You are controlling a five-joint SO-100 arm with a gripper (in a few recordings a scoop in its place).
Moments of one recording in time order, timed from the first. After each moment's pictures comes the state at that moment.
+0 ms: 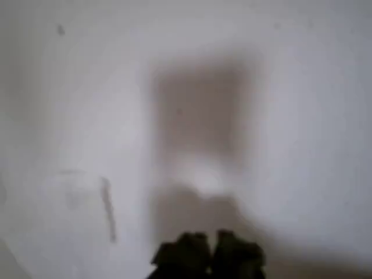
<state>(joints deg) 11.5 188.7 172.4 71.3 -4.7</state>
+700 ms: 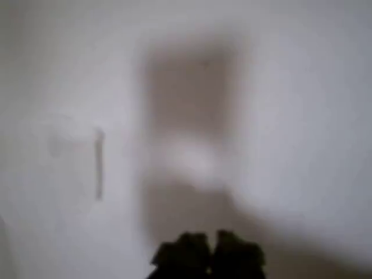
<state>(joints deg) 2.5 188.7 172.4 71.2 -9.6</state>
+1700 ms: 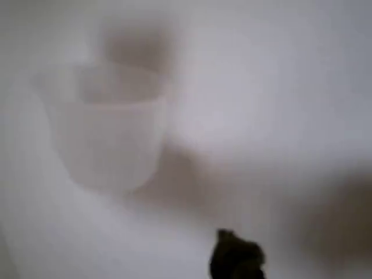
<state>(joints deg) -9.5 126.5 126.9 65.0 -0.4</state>
